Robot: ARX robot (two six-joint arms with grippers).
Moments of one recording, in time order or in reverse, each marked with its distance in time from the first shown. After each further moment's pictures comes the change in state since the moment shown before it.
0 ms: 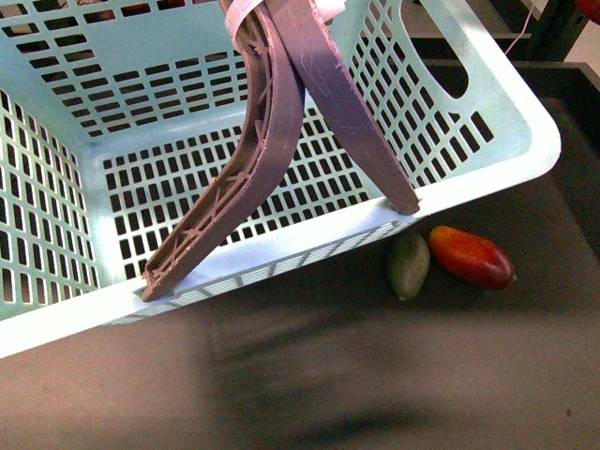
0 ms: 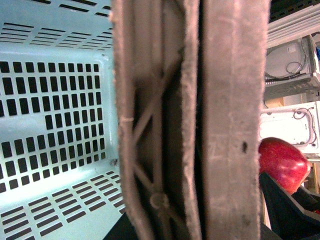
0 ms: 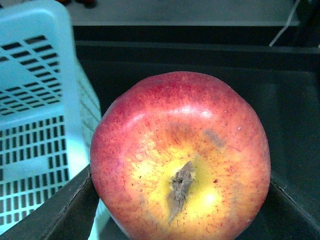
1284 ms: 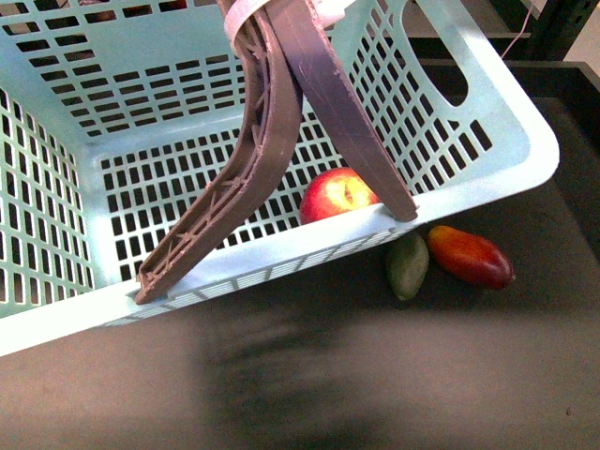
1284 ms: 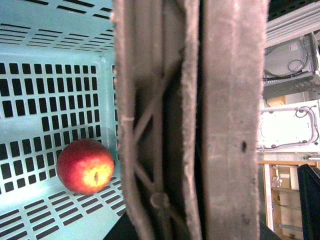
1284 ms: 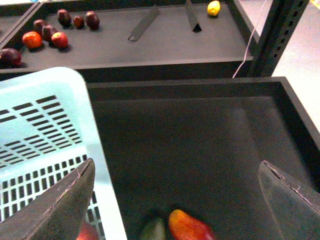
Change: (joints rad) left arm -0.002 0.002 0.000 -0.002 0.000 0.006; right arm 0.191 -0.071 -0.015 0.061 0.391 0.099
